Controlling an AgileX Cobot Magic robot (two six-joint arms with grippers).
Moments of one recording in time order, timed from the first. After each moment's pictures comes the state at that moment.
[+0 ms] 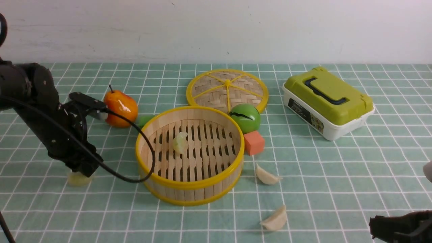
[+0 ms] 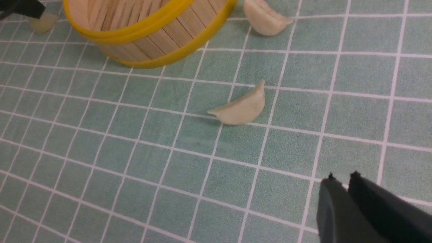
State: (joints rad) right arm 0.05 0.86 -0.42 0.89 0.59 -0.62; left arm 0.00 1.93 -1.33 -0.09 0.81 0.56
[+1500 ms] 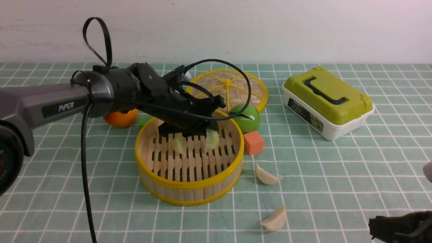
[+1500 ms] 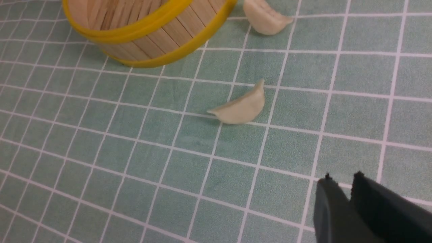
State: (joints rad) right arm 0.05 0.86 -0.42 0.89 0.60 -0.62; left arm -0.36 2.09 -1.56 -0.68 0.47 -0.03
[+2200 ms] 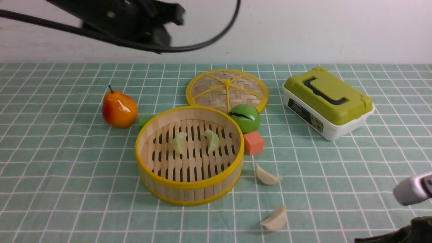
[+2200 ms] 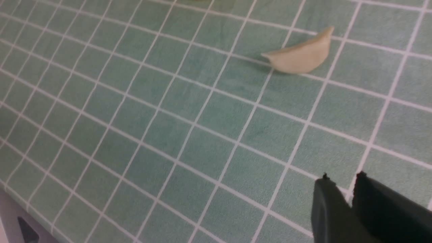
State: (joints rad) right arm 0.18 0.94 -0.43 0.89 0.64 -0.72; left arm -0.33 1.50 -1.69 -0.10 0.95 -0.11
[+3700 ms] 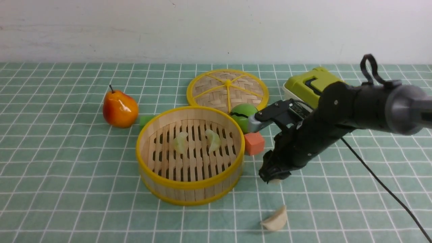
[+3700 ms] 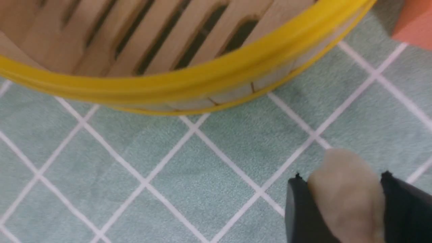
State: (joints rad) right arm 0.37 1.91 -1.34 0.45 0.66 -0.57; left arm -0.33 0.28 -0.39 0.23 0.78 -0.18
